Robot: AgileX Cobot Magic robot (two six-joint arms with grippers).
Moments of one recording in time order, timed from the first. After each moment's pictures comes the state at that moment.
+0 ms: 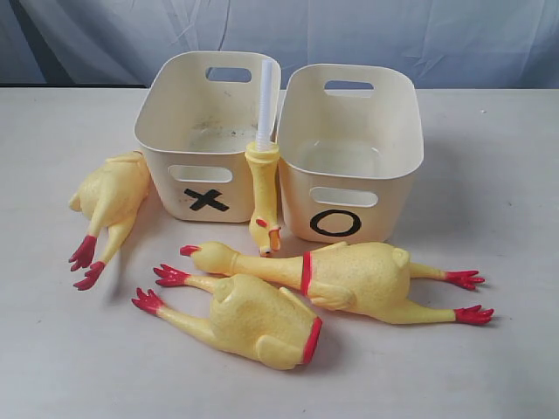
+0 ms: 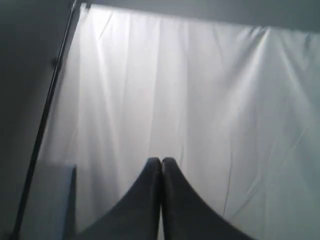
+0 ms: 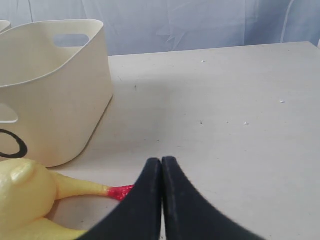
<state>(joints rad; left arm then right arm) 0.04 0.05 -0.48 0.31 0.08 -0.47 0.04 0.01 0.00 0.02 0.37 0.02</state>
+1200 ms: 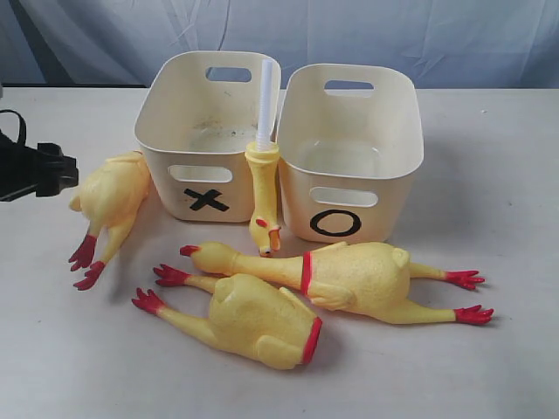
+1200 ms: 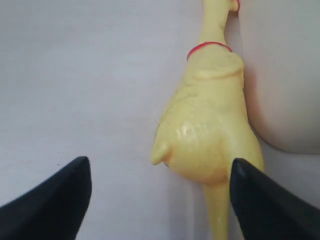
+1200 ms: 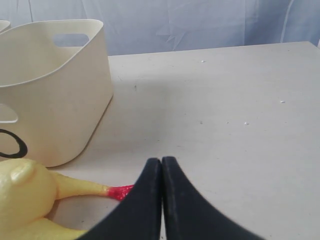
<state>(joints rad) 0.01 1.45 -0.71 -0.56 0.26 0.50 0.04 0.01 0.00 0.02 0.37 0.02</state>
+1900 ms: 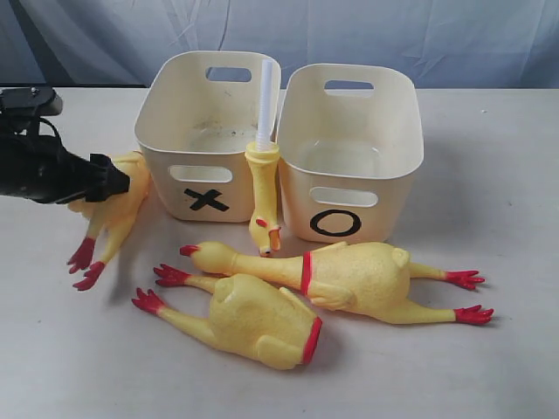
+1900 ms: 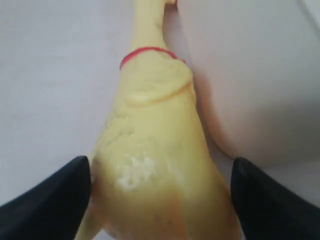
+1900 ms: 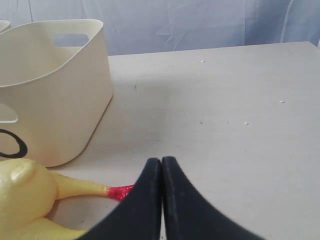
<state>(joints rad) 0.01 1.72 -0.78 -1.41 0.33 1.44 0.04 0.01 0.00 0.02 0.37 0.02</state>
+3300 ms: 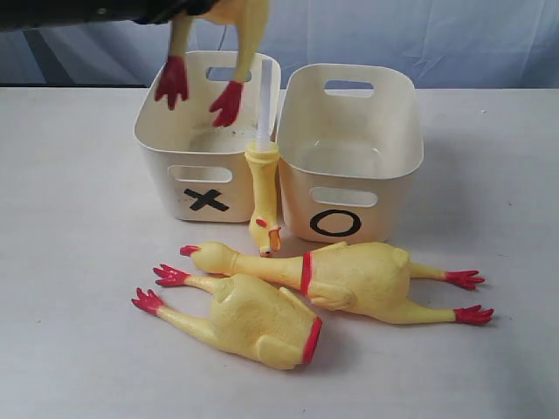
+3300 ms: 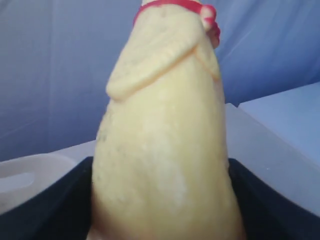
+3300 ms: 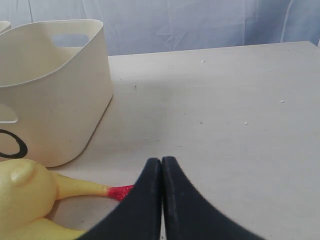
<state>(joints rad) -0.38 1.53 -1.16 -1.71 0.36 1.50 0.04 0.01 0.00 0.02 0.37 0.02</state>
